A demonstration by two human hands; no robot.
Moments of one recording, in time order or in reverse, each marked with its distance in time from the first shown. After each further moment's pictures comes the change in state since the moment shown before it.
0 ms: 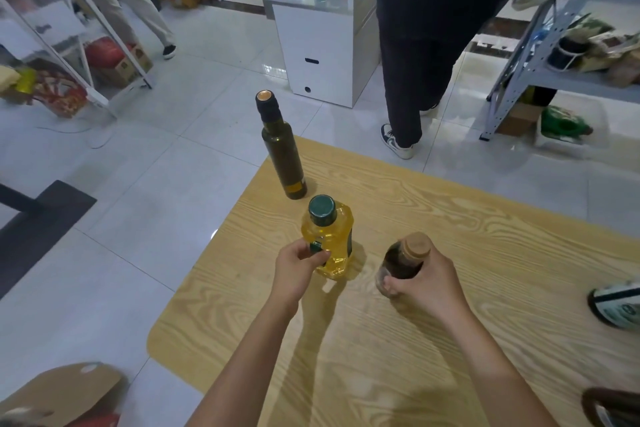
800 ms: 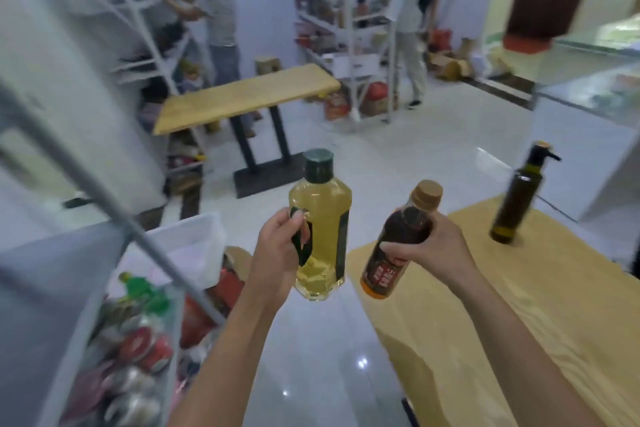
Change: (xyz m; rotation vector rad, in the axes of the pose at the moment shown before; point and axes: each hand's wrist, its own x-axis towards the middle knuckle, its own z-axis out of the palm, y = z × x) left_hand -0.313 -0.018 -0.225 -0.583 0.575 0.491; right_hand -0.178 -0.191 0.103 0.177 -0.608 -0.685
